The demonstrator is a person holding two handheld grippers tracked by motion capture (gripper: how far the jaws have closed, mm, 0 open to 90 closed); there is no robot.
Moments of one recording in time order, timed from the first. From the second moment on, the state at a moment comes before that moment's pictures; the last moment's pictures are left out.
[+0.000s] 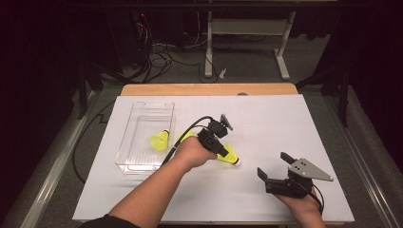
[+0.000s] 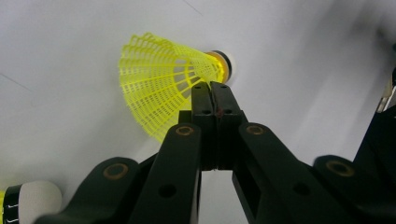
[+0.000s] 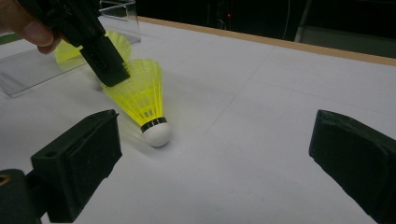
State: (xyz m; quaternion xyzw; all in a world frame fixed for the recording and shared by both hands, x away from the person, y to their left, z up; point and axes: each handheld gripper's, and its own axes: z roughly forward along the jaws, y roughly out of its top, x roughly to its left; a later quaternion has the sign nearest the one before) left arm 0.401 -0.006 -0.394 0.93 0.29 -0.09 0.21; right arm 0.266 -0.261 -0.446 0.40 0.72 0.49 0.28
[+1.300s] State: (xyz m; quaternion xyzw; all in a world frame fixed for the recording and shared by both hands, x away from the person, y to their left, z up) left arm 0.388 0.057 -0.336 0.92 0.33 -0.02 0.22; right arm 0.266 -0.259 -0.446 0.40 0.72 0.49 0.28
